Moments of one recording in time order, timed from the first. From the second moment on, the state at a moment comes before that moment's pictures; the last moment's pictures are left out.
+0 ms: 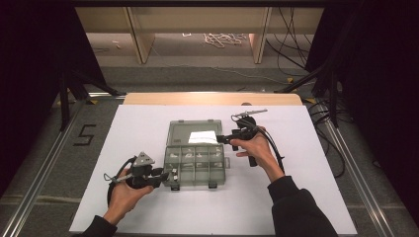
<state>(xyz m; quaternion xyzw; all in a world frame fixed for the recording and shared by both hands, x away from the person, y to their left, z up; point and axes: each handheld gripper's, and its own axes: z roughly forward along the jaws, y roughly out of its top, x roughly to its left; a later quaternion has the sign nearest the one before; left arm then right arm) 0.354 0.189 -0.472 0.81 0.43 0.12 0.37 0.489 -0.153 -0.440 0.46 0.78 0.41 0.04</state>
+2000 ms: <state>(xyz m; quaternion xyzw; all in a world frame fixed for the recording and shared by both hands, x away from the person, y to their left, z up) 0.354 0.191 -0.471 0.83 0.41 0.13 0.37 0.518 -0.132 -0.477 0.53 0.76 0.37 -0.05</state>
